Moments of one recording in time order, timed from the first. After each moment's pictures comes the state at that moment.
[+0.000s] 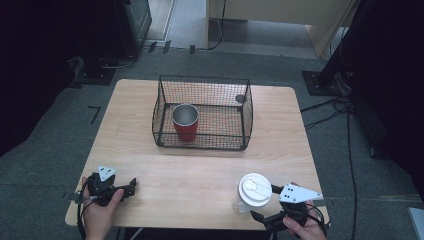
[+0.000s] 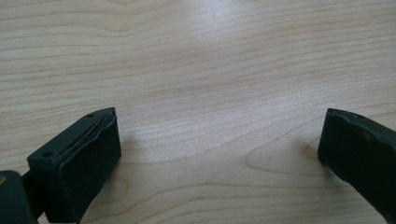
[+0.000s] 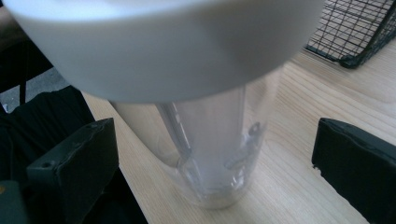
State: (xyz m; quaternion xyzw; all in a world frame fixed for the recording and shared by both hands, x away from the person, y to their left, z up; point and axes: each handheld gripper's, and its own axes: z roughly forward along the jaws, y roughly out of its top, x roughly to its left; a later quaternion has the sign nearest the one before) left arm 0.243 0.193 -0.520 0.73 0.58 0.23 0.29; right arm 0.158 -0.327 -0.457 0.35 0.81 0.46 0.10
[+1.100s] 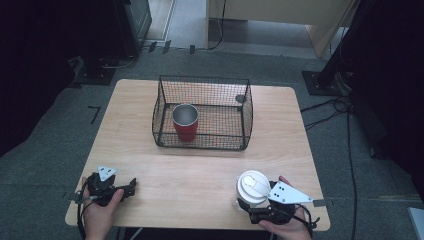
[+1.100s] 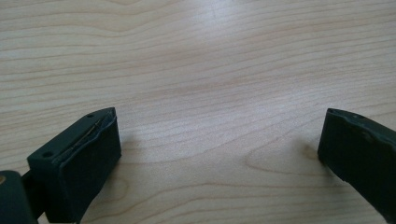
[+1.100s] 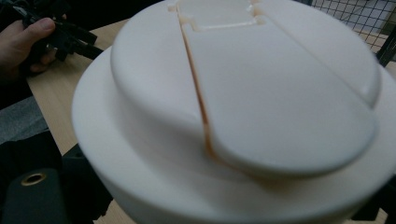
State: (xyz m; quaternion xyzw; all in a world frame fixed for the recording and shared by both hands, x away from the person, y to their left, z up) left arm 0.243 0.193 -0.520 0.73 0.58 0.23 0.29; right arm 0.160 -0.292 -0.445 0.35 0.77 0.50 0.18
